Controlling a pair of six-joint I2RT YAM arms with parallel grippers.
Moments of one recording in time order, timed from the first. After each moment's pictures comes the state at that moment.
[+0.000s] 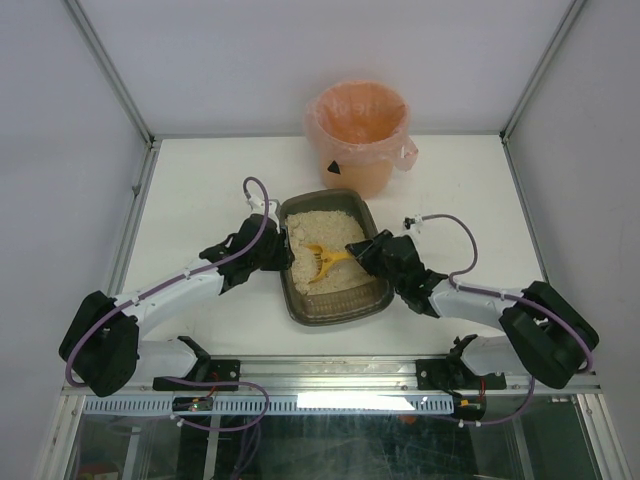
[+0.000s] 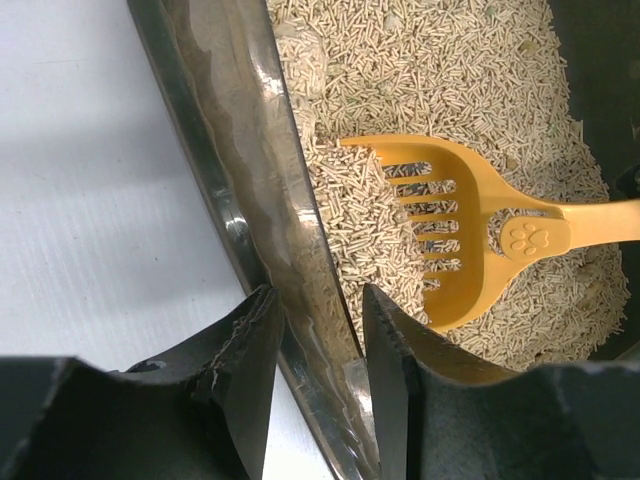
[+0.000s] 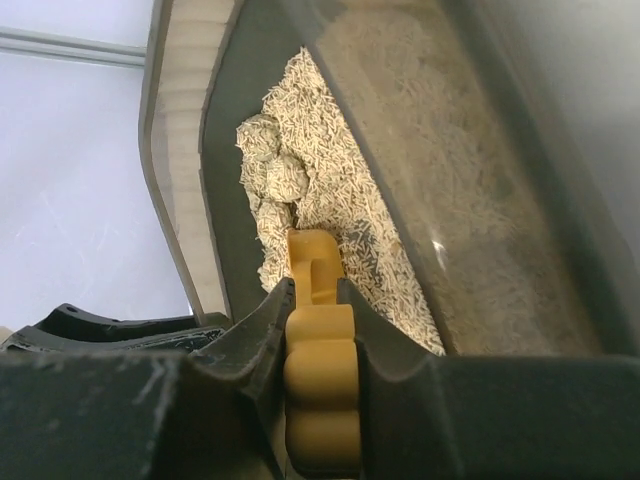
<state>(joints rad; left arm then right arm) -0.66 1.26 0.71 -0.19 -0.13 -0.55 0.75 1.32 0.46 0.42 0.22 1.25</state>
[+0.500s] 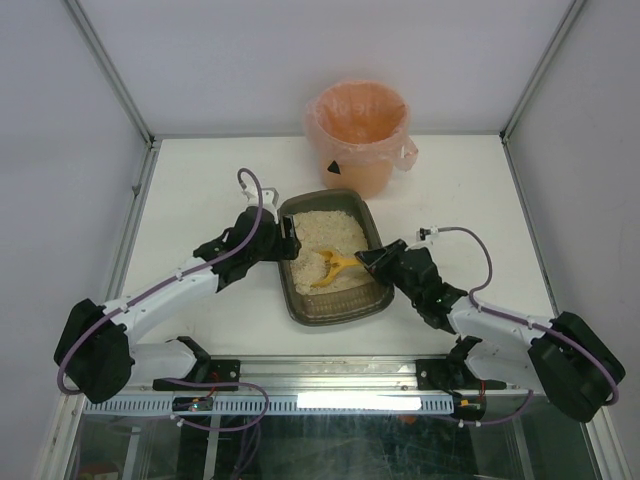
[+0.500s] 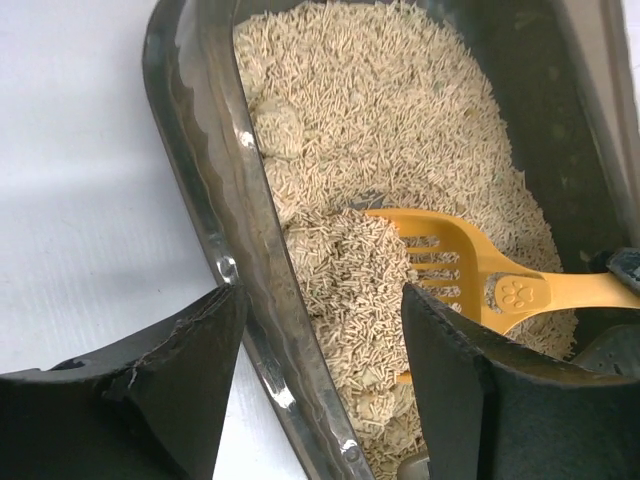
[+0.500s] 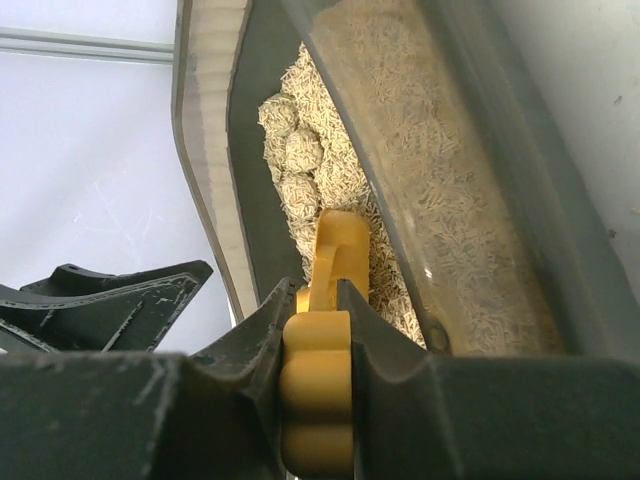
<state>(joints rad) -0.67 1.23 0.78 -0.21 -0.17 -0.54 0.74 1.10 0.31 0.39 0.19 1.34</state>
